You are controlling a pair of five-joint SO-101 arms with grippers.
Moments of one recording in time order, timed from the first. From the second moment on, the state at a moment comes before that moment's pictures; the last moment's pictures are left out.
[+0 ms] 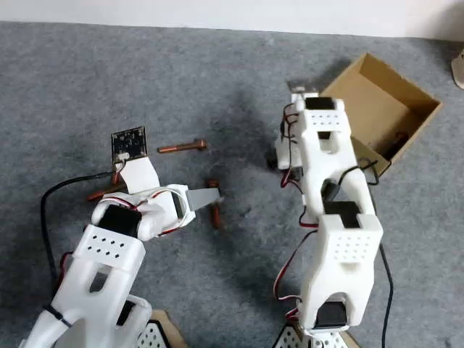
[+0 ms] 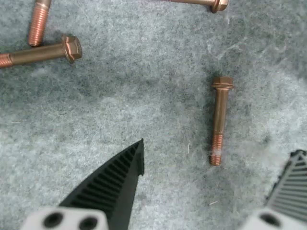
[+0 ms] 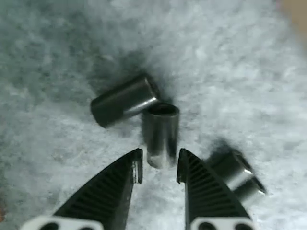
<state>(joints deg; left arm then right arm) 8.9 -46.4 59.7 56.5 33.6 -6.3 31.5 -13.4 78.5 6.3</state>
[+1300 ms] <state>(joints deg) 8.9 -46.4 59.7 56.3 33.6 -7.3 39.1 -19.6 74.0 5.2</state>
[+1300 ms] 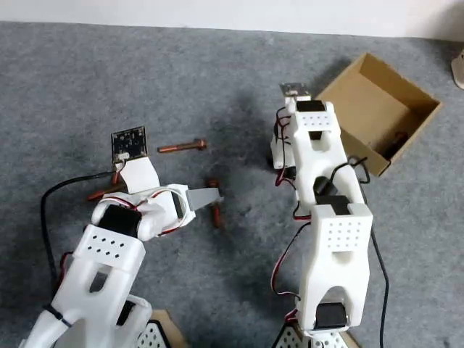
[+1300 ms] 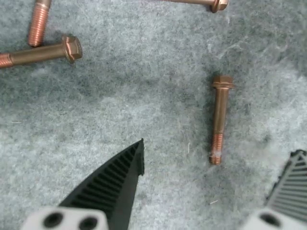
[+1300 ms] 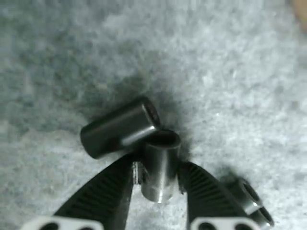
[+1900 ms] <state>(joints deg) 8.9 -46.4 59.7 56.3 33.6 -7.5 39.6 -27.8 80.6 5.2</state>
